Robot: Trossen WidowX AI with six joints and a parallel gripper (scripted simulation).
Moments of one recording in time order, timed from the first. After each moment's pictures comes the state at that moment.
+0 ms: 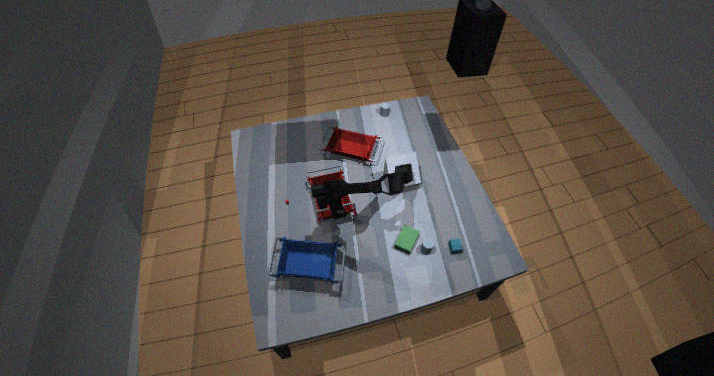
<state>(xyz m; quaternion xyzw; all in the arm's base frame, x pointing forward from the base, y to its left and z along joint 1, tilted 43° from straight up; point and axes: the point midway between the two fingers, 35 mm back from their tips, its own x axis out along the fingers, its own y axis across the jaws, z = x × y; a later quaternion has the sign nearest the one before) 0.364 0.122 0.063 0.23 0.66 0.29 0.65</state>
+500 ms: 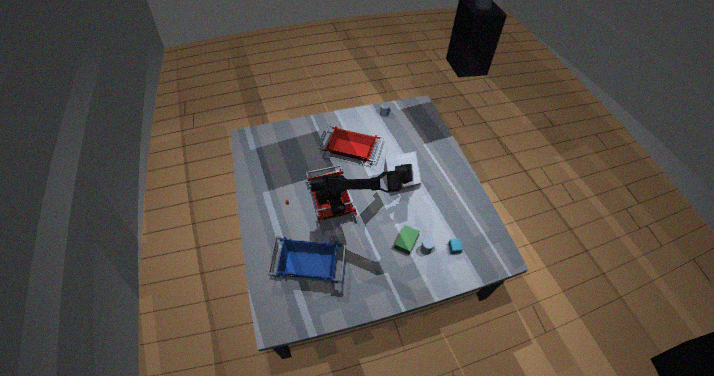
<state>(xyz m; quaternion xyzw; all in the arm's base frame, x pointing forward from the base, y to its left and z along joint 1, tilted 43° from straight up) 0.364 0.100 0.063 0.23 0.67 0.29 0.65</state>
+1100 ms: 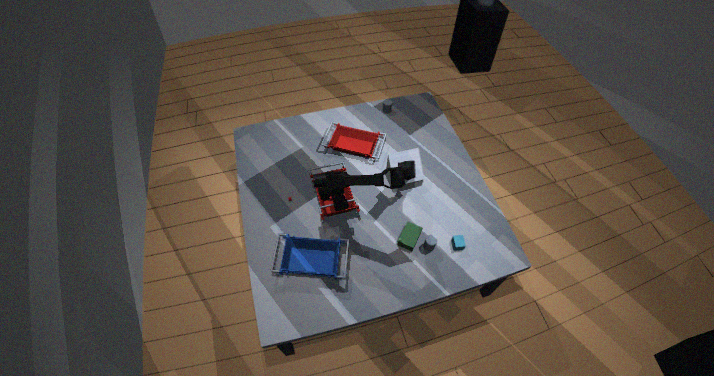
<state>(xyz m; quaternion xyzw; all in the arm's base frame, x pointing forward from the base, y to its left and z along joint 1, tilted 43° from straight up) 0.365 0.096 0.070 0.23 0.67 0.29 0.65</state>
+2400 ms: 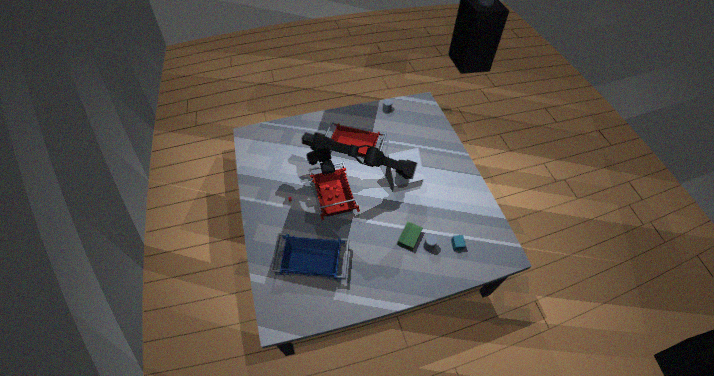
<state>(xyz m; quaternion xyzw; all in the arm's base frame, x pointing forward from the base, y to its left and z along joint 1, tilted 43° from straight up) 0.395 -0.063 -0.046 0.23 0.67 0.29 0.65</state>
